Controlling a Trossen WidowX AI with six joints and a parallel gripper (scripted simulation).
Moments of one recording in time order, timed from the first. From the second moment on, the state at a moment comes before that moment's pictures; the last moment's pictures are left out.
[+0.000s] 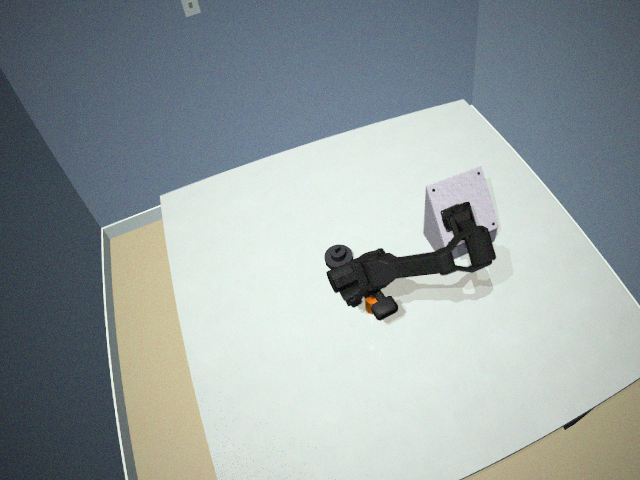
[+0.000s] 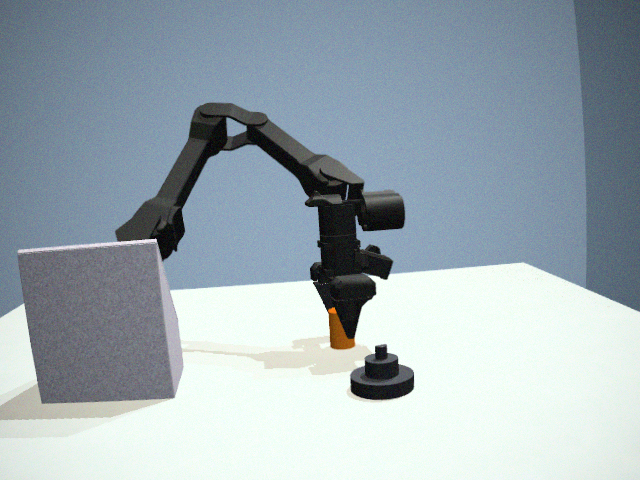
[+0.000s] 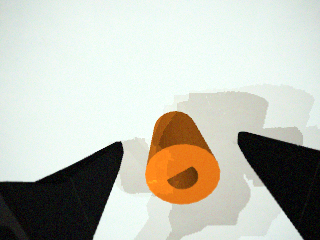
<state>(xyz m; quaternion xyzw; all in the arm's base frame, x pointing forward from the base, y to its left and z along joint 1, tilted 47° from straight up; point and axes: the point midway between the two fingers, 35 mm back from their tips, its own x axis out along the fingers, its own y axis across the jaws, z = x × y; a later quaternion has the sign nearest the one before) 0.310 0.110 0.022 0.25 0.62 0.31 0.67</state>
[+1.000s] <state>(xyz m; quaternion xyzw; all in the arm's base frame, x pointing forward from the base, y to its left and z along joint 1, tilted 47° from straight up) 0.307 0.121 0.012 0.25 0.63 0.31 0.67</state>
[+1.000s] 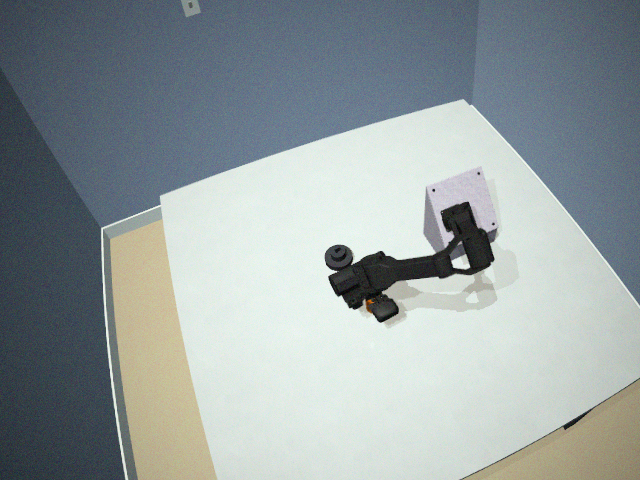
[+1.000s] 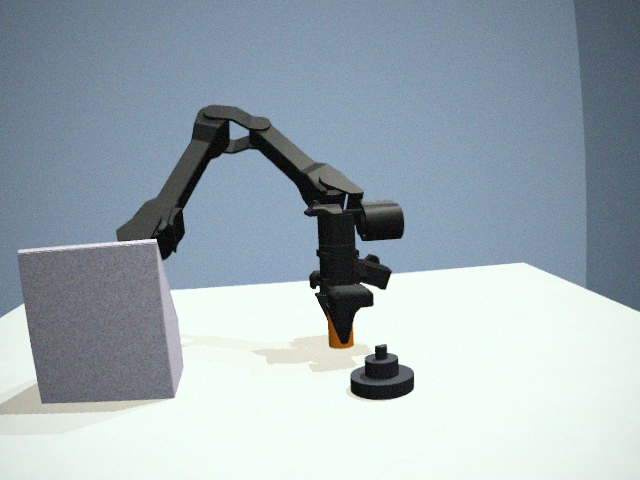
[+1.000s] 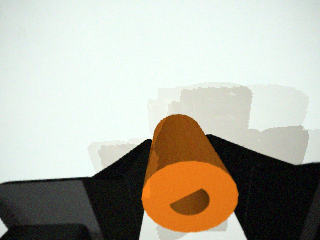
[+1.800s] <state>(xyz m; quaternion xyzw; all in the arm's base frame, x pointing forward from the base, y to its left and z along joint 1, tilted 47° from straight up) 0.306 0.024 0.101 0.26 0.63 0.31 0.67</state>
